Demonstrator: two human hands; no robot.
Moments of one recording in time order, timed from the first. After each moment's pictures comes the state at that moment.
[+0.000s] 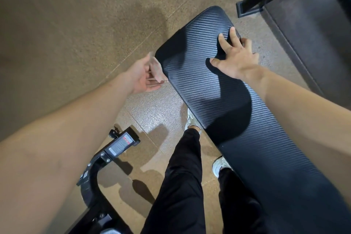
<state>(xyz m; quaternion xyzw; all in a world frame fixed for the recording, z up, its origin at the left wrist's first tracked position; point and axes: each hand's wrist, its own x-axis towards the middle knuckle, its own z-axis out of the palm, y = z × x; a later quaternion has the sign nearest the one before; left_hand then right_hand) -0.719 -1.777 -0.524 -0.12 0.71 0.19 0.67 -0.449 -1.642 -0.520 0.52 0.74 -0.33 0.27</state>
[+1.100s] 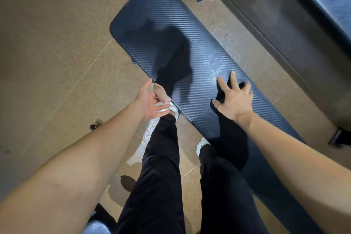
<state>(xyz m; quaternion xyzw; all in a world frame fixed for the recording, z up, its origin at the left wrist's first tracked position) -0.493 -1.913 -0.508 -0.21 0.67 0.22 0.67 -0.207 -1.852 -0.523 0.57 0.73 -0.30 0.24</state>
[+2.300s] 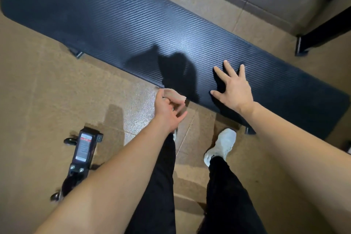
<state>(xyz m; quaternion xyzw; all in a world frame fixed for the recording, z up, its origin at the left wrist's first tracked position) -0.259 -2.077 -0.509 -0.20 0.64 0.22 0.71 -0.031 -2.065 -0.520 0.70 0.61 -0.33 0.15</state>
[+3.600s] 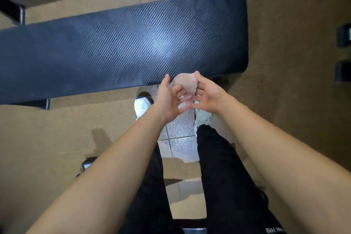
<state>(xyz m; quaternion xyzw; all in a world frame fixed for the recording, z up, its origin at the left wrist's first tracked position) 0.007 -2.252 -0.489 0.11 0.61 -0.08 0.78 0.131 -2.334 -0.512 0.52 -0.27 -0.71 -0.38</state>
